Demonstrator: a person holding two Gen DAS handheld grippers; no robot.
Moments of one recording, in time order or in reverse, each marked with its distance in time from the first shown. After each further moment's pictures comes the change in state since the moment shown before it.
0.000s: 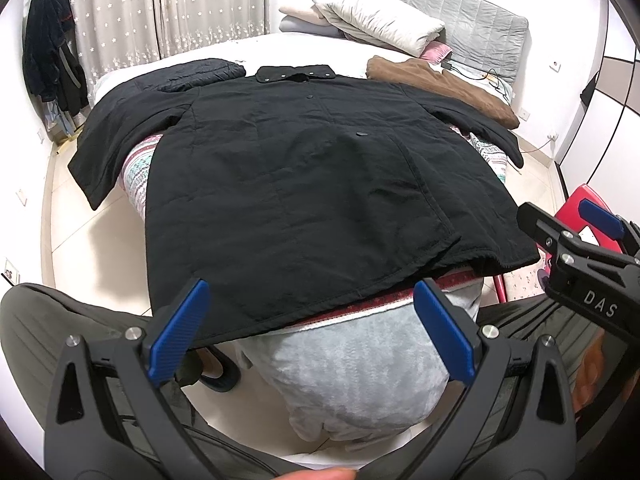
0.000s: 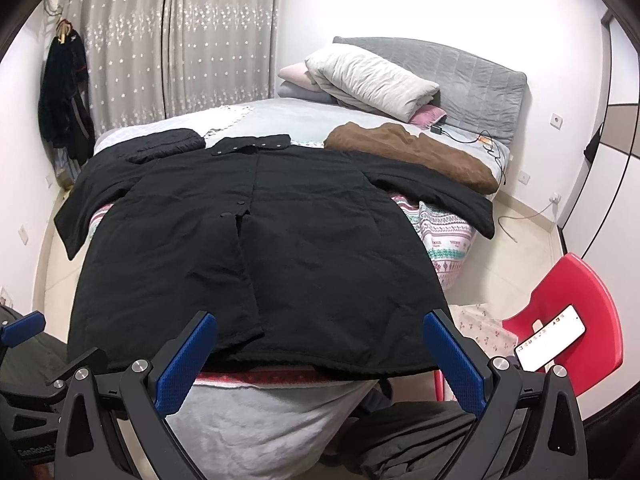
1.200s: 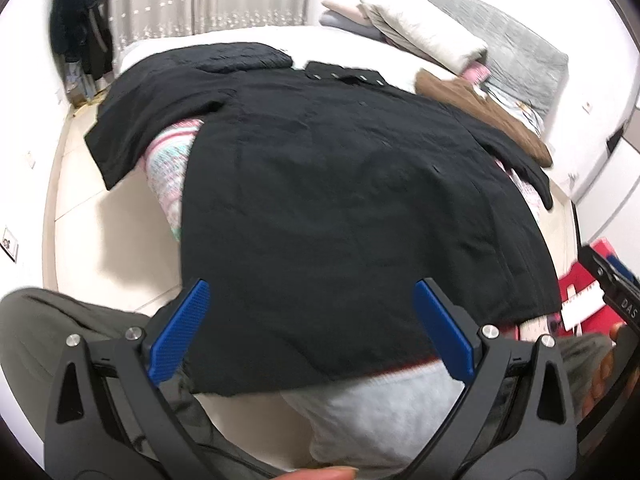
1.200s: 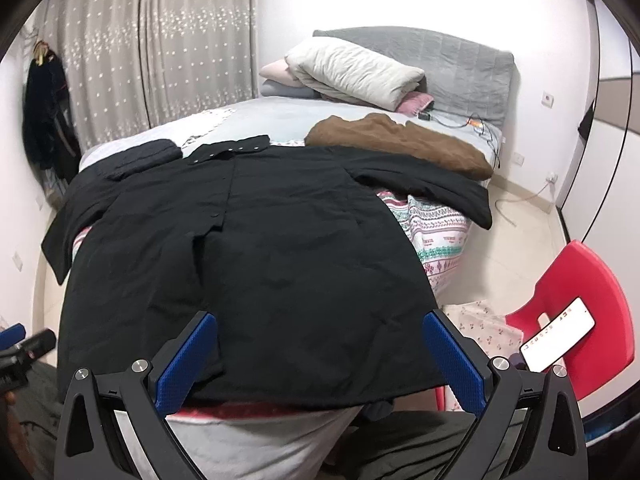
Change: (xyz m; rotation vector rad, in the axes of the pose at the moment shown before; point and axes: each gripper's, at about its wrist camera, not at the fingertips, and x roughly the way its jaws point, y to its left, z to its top) left arm 0.032 0.078 0.035 -0.146 0.035 0.051; right arm 0.036 -0.036 0.019 0.108 0.033 0.018
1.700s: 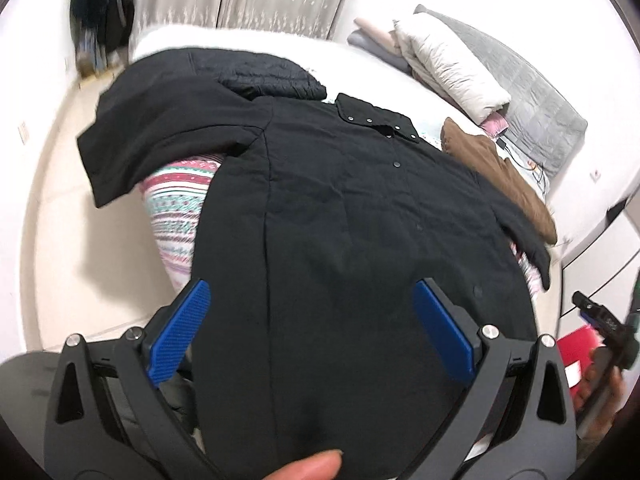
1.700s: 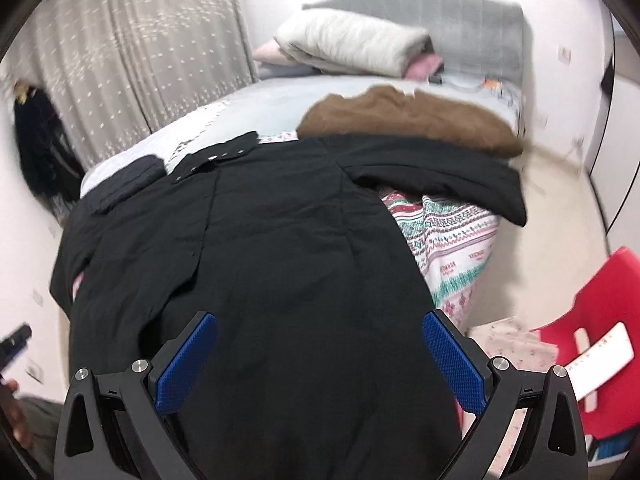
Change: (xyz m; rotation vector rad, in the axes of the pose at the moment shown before) left arm 0.057 0.055 0.097 -0.186 0.037 -0.078; right arm 0.100 -0.065 0.090 0.103 0.123 0.117
